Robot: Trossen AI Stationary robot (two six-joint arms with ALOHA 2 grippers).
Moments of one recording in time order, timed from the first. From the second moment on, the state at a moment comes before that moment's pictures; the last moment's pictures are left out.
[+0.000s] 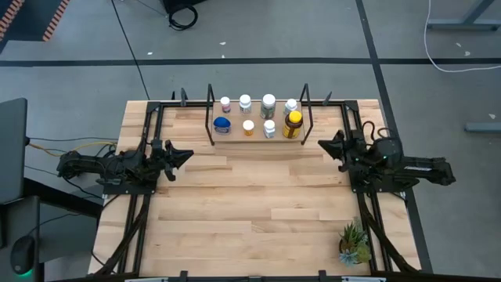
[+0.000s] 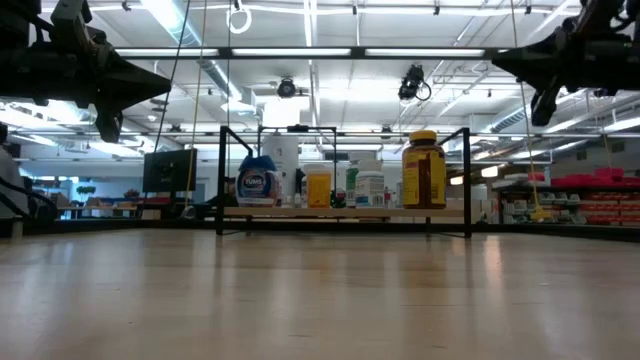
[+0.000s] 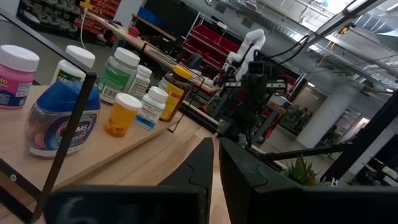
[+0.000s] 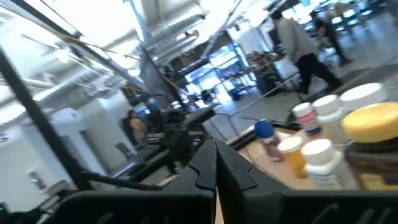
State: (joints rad) left arm -0.12 0.02 0.01 0.09 -0.46 -0.51; right arm -0.11 0.00 0.06 0.18 0.16 0.48
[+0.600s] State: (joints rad) left arm -0.12 0.02 0.01 0.09 -0.46 -0.51; right arm 0.02 0.00 0.01 0.14 0.22 0.45
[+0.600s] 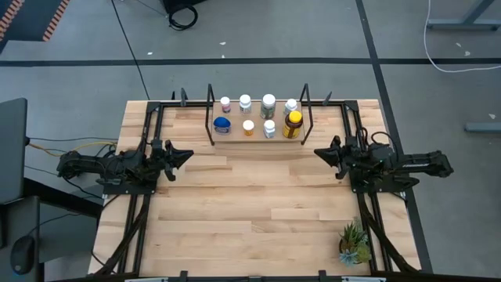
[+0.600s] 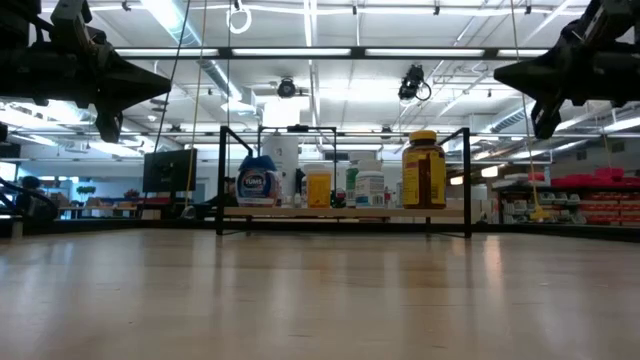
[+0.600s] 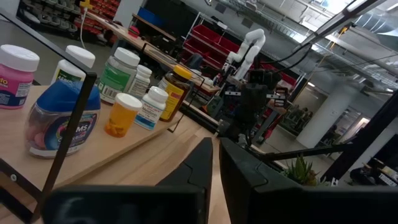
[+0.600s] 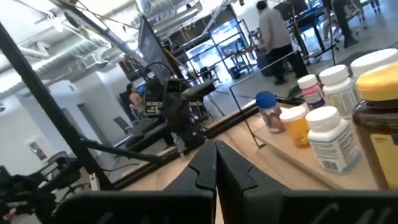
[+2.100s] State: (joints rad) left arm -0.12 0.02 0.01 0.09 -0.46 -0.51; right arm 0.02 0.03 0.01 0.02 0.14 0.49
